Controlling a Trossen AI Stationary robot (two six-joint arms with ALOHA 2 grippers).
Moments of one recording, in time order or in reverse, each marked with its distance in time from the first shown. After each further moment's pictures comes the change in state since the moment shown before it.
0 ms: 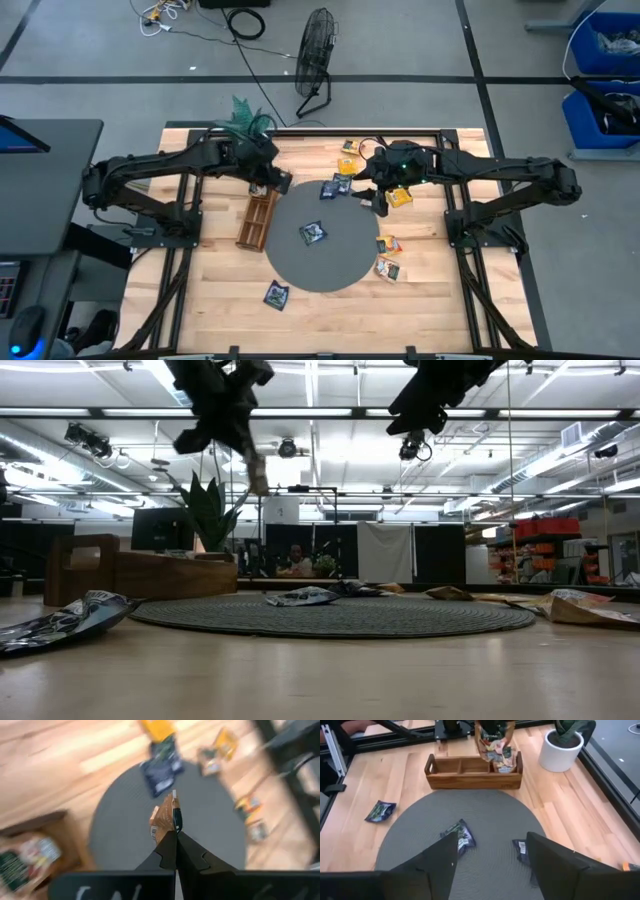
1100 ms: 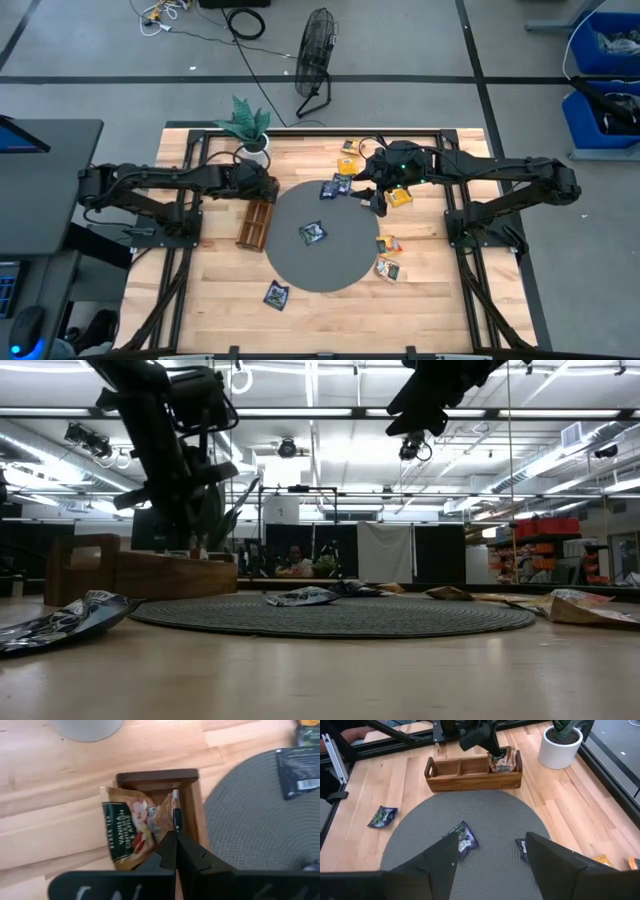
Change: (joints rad) left arm -0.021 -0.038 -0.416 0.147 -0.309 -0.225; right arm 0.000 0.002 0.000 0.006 0.000 0.049
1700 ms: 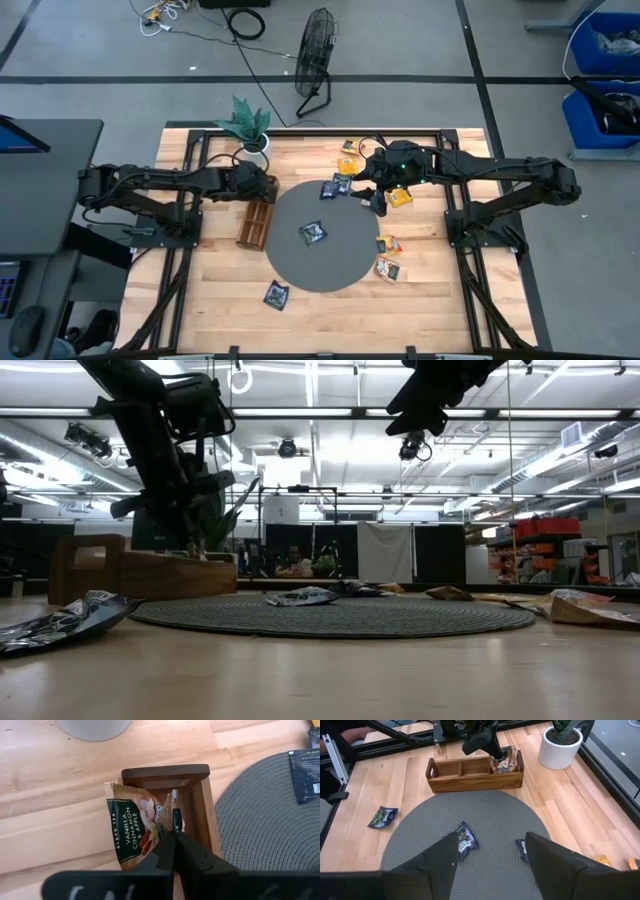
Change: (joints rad) left arm 0.000 0.001 -0.045 0.055 -0.029 -0.002; right arm 0.000 0.000 0.000 0.003 0.000 0.000
